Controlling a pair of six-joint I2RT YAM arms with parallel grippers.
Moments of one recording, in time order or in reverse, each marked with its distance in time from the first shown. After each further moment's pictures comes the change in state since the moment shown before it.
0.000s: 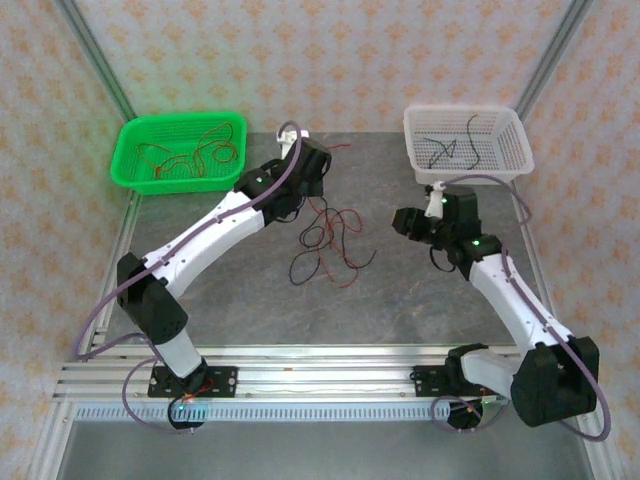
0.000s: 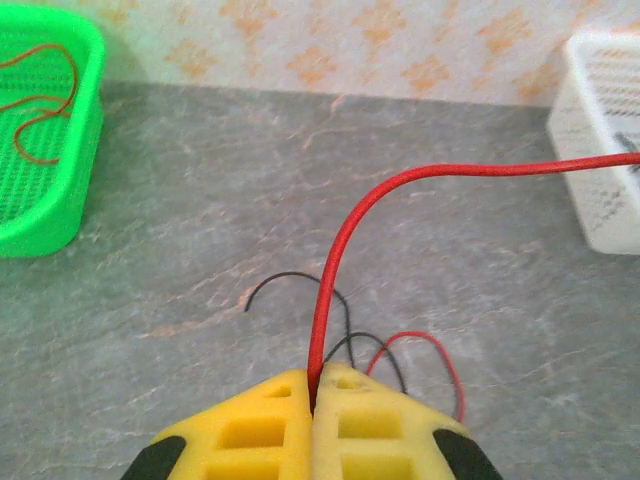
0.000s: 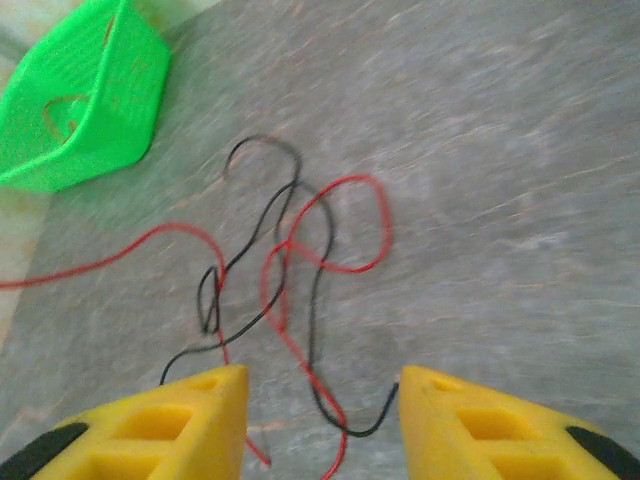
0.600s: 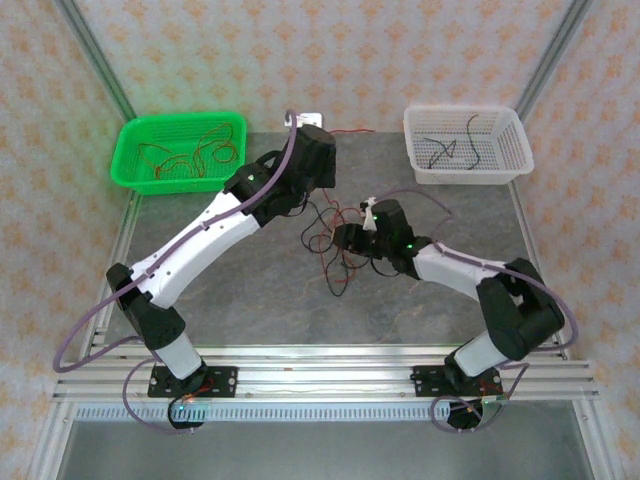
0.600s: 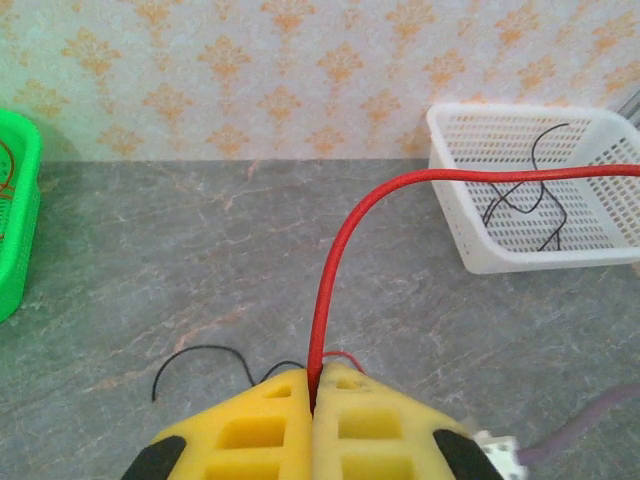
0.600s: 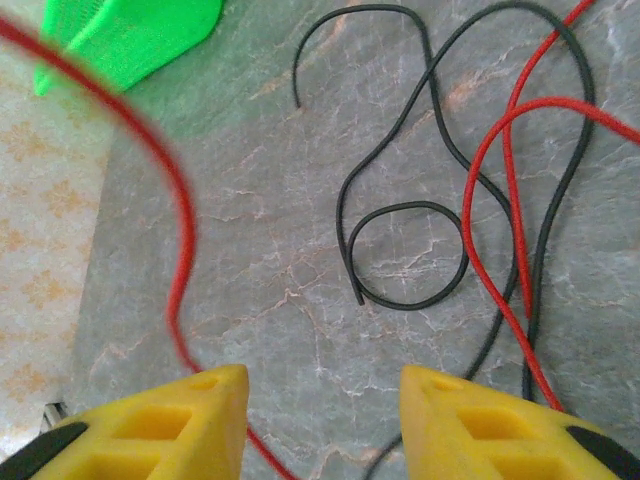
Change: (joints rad) left arm -0.075 -0.021 0.175 -0.050 0.014 0.056; right arm 0.325 0.395 -0.029 0.436 0.013 0.278
